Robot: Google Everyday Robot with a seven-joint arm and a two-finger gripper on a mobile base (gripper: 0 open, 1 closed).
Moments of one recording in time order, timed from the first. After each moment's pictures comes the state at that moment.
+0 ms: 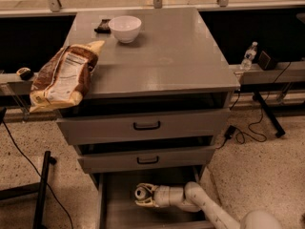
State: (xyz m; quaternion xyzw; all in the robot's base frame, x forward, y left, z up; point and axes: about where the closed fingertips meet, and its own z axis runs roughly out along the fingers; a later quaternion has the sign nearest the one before) arm 0.525 0.049 0.224 -0.56 0.53 0.38 0.51
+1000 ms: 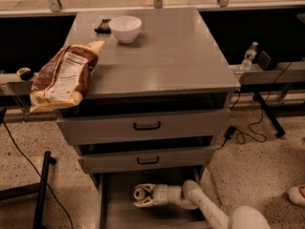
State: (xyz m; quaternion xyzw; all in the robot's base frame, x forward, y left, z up) arm 0.543 0.054 0.203 -0.54 0.54 0.40 0.51
